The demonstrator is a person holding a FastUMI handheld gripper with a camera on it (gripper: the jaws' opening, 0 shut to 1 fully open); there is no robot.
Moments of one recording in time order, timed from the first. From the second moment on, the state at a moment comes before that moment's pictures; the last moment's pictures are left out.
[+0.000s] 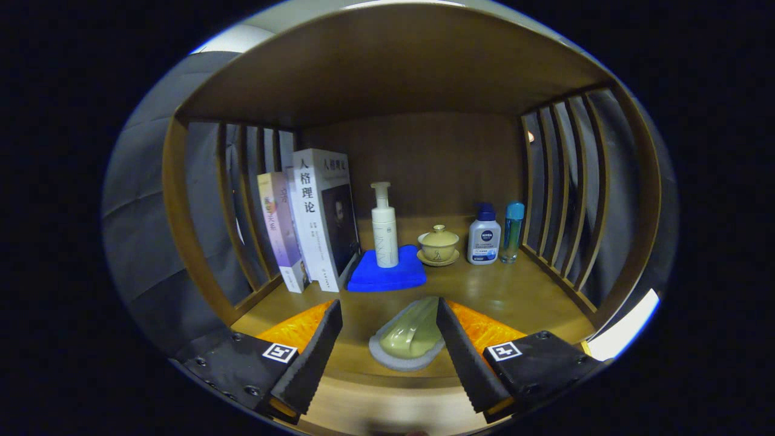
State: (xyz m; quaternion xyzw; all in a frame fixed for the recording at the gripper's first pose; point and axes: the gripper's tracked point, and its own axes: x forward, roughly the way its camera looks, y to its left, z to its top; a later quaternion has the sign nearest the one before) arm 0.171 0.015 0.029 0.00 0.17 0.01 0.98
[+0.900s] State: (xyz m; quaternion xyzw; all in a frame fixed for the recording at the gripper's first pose) arm 0.020 0.033 0.026 -0.03 0.07 0.02 1.00
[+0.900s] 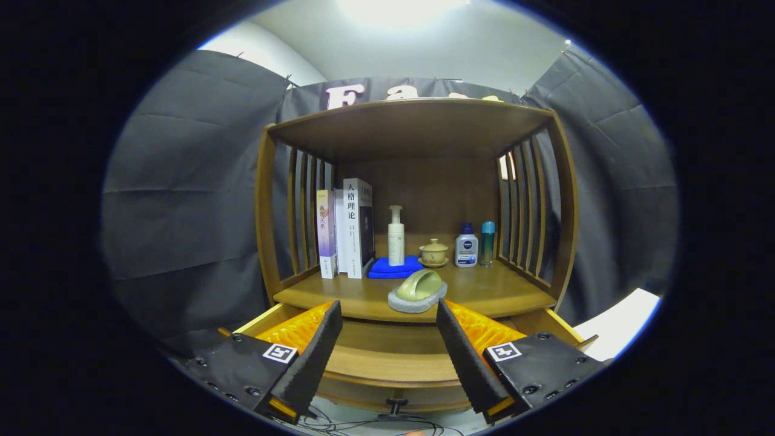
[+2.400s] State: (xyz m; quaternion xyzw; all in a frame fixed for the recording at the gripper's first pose) arm -0.018 0.019 -0.111 -0.03 0.19 -0.02 0.98
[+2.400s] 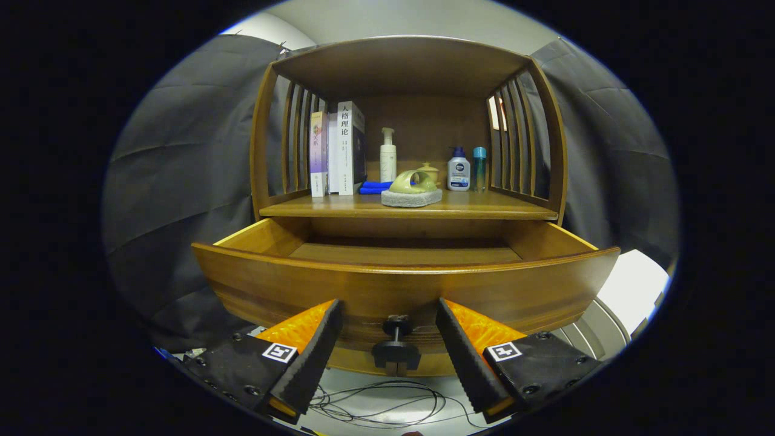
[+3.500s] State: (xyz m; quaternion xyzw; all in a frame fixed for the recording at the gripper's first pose) arm 0.034 0.015 -0.113 -0.05 0.17 -0.05 0.98
